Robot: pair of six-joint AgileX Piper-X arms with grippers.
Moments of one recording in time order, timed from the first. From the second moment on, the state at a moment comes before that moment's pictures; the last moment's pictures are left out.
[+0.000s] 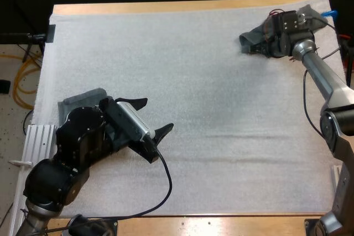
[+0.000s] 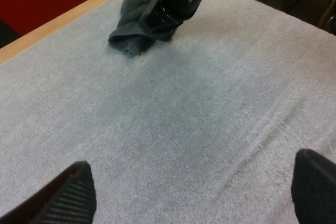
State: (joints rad) left arm -0.45 0.74 -0.88 0.73 0.35 -1.63; right arm 0.15 2.18 -1.65 0.62 0.09 -1.78
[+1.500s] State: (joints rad) left arm -0.45 0.57 -0.89 0.83 0.35 -1.70; right arm 0.68 1.24 -1.66 1.07 -0.09 -1.64
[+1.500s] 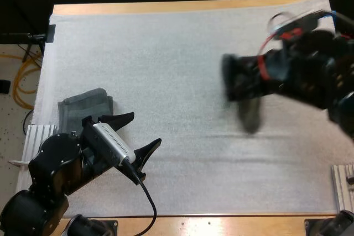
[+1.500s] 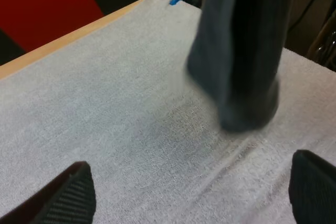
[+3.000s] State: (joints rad) left arm -0.45 0.60 -0.89 0.83 0.32 -1.70; right arm 0.32 1.87 -1.57 0.63 0.08 -1.59
